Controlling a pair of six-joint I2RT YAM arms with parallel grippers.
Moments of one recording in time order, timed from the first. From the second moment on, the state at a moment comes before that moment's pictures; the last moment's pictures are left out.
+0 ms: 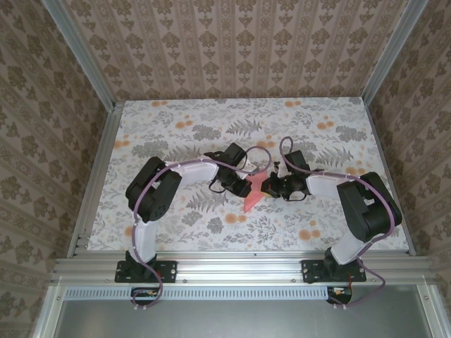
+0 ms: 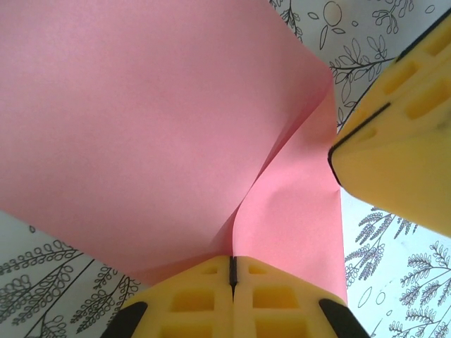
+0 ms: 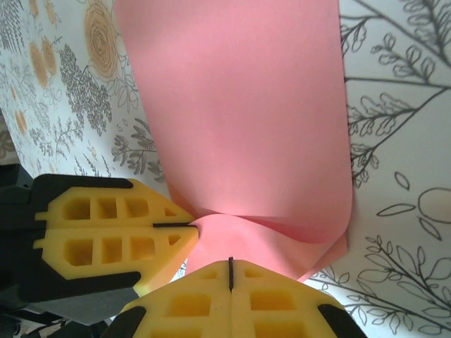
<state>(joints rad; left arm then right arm) -0.80 2.01 1.29 -0.48 0.44 -0.07 0.31 1.64 0.72 -0.11 -0.58 0.74</state>
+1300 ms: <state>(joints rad) -0.80 2.01 1.29 -0.48 0.44 -0.07 0.25 1.73 0.78 -0.15 -0.55 0.68</state>
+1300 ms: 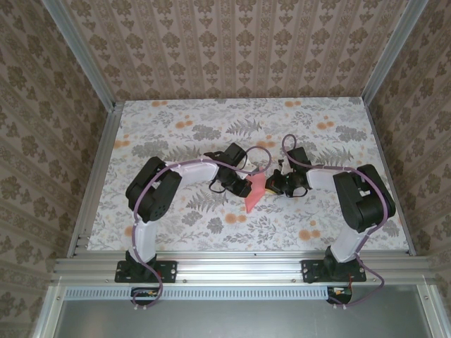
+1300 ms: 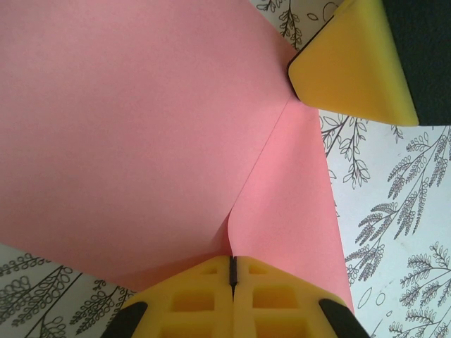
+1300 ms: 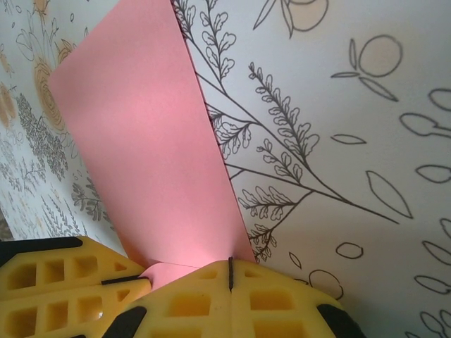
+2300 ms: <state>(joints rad) -0.80 2.01 1.29 -0.48 0.44 -0.07 0.25 1.65 0.80 -0.19 -0.53 0.68</state>
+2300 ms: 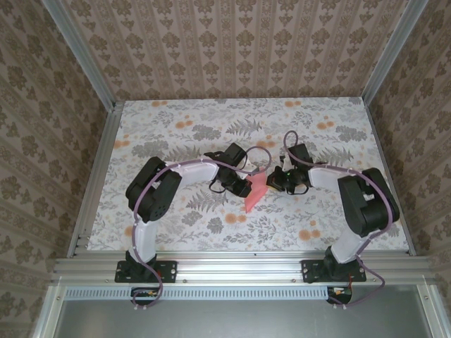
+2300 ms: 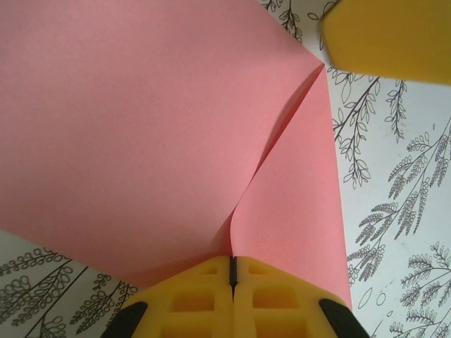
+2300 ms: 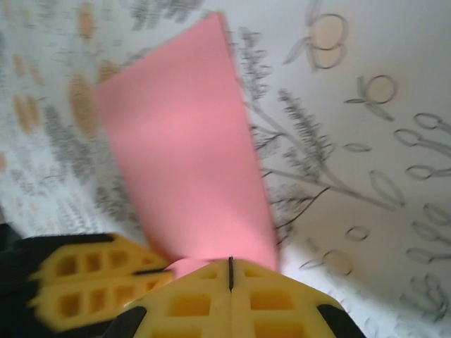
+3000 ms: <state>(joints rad) -0.80 2.01 1.29 -0.48 0.43 -0.07 0.31 1.69 0.62 0.16 -0.64 0.89</state>
